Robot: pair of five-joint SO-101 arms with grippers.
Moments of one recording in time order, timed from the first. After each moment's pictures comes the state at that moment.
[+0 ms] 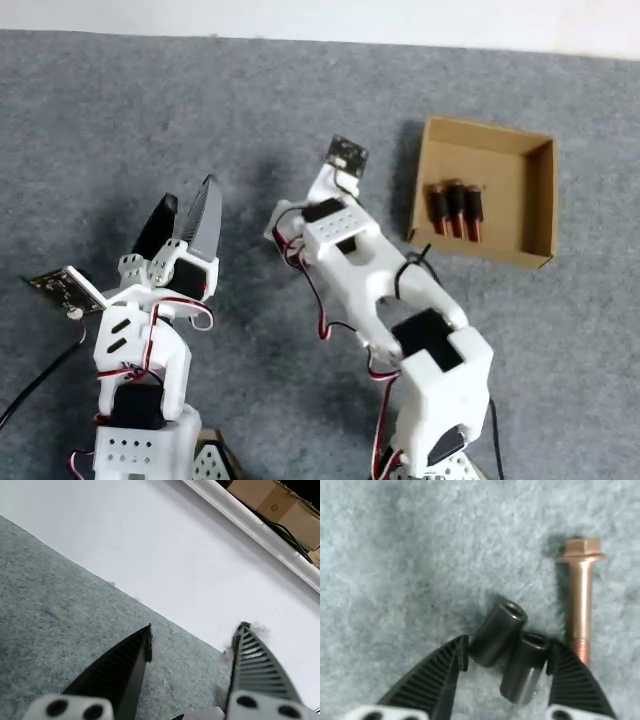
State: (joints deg) left arm -3.3 -103.8 96.0 14.9 40.0; right arm -32.4 22.4 11.8 43.4 -47.2
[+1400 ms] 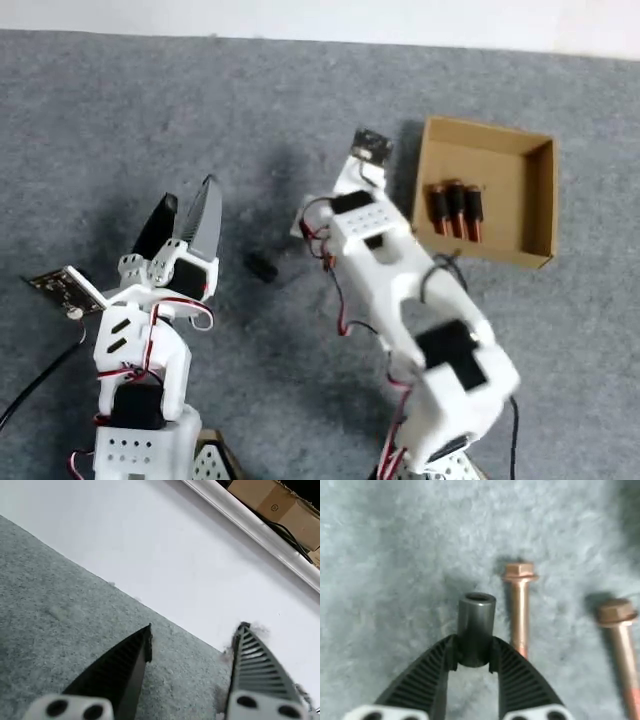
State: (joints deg) left arm -3.3 -103.8 96.0 14.9 40.0; right arm -27.0 6.6 19.1 46.6 -38.0
